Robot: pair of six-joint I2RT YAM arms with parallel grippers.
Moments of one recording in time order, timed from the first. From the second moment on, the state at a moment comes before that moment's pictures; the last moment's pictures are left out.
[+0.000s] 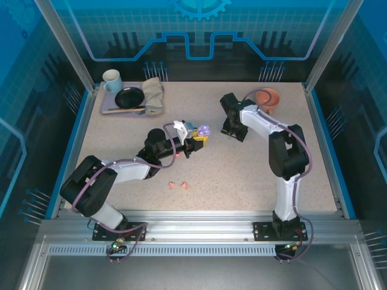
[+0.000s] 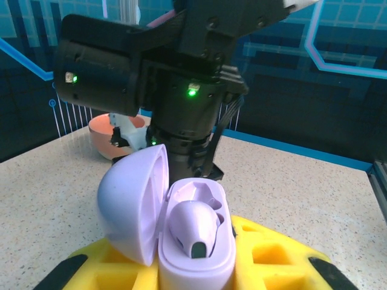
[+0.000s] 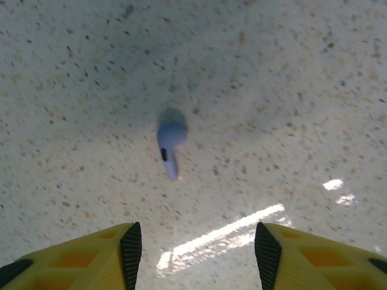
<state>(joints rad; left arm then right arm) -0.54 1.57 0.64 0.93 0.55 -0.07 0.39 2.04 1.62 -0.96 0.14 0.92</state>
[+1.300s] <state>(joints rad) -0.52 1.61 0.64 0.97 0.55 -0.09 0.36 2.28 1.83 -1.04 0.16 0.92</state>
